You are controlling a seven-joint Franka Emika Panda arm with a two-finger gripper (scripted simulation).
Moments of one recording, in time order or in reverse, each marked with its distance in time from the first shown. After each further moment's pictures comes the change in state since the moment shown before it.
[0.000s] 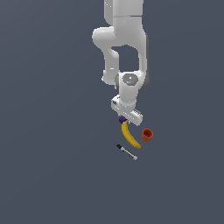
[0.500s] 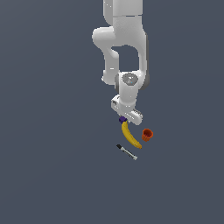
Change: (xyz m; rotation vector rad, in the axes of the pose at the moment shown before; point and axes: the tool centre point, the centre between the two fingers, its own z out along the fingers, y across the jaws) arm -0.001 0.000 -0.001 0.002 -0.003 0.003
